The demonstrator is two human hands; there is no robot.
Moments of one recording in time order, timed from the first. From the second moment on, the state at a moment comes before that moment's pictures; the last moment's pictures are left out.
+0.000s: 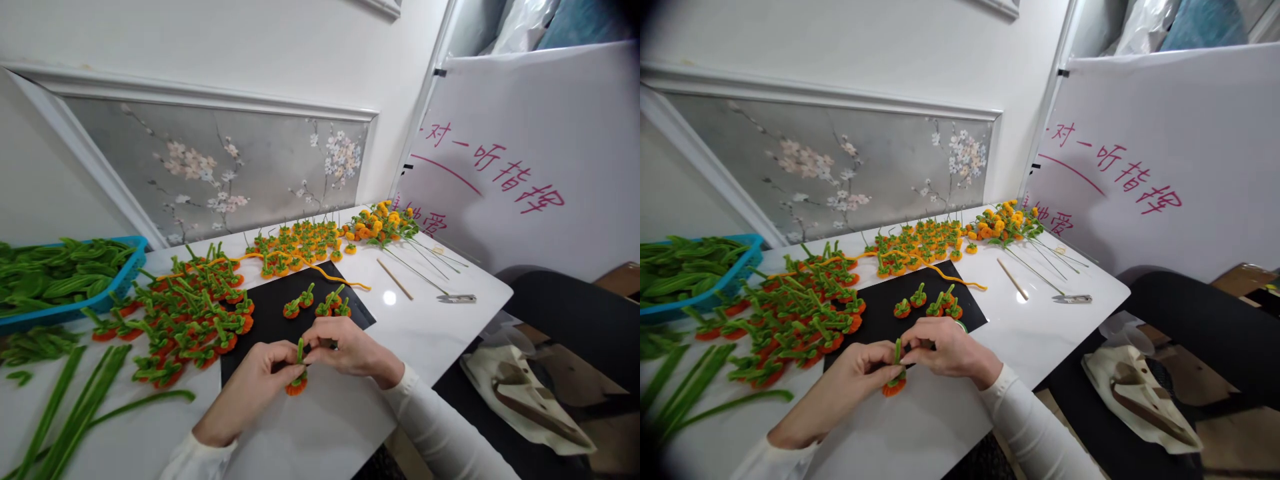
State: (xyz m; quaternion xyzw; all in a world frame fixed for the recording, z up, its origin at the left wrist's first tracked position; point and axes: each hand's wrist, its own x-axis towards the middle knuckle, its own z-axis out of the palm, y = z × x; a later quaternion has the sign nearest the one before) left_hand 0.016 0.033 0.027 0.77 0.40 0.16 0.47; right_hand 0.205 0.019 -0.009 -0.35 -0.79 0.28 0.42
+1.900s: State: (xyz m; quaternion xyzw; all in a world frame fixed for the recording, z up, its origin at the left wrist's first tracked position) left_hand 0.021 0.029 0.023 0.73 0.42 0.22 0.50; right_hand 0.201 0.020 -0.005 -0.36 -0.76 0.20 0.50
